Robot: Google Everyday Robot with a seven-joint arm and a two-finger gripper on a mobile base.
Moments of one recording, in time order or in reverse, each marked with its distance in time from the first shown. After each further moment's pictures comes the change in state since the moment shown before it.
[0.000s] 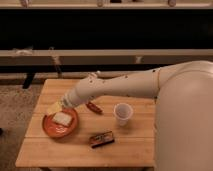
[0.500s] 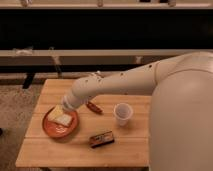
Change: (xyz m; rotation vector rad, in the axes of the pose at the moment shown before) arm 0.039 -0.001 -0.021 0.071 0.168 0.013
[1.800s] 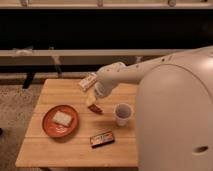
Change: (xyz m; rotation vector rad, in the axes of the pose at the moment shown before) arm 0.025 -0.182 -0.054 0.315 0.138 0.122
